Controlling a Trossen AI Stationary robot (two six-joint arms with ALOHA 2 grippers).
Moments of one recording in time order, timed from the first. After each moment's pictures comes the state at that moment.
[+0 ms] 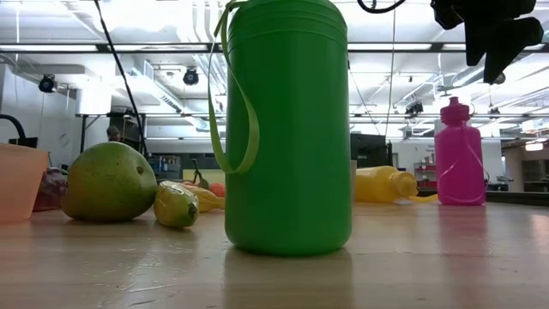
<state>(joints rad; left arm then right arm) -0.36 1.76 1.76 -0.99 -0.16 0.02 0.17 1.07 1.12 -1.37 0.16 1.11</state>
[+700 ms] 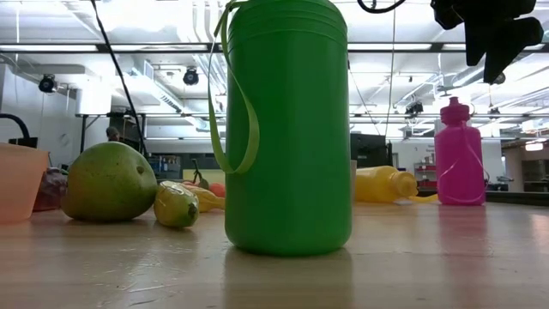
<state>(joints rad) -0.45 1.76 1.74 -0.92 -0.12 0.08 0.17 1.07 1.12 -1.37 0.16 1.11</state>
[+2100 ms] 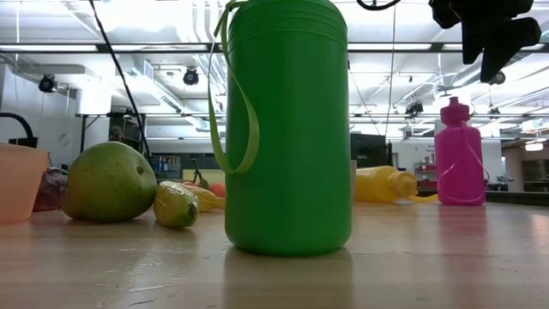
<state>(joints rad) -0.54 1.78 1.75 -0.70 -0.09 -0.08 0.17 1.07 1.12 -1.35 0.16 1.11</state>
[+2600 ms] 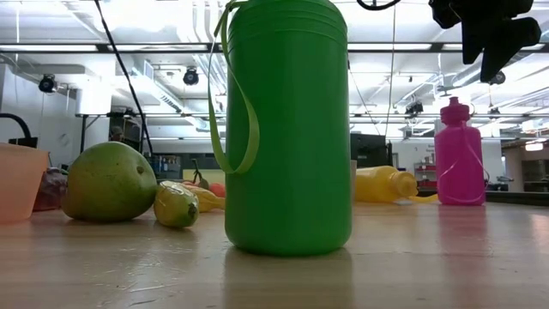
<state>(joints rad) -0.47 1.78 1.66 -0.67 -0.15 -0.21 0.17 1.07 1.12 -1.35 0.16 1.11</state>
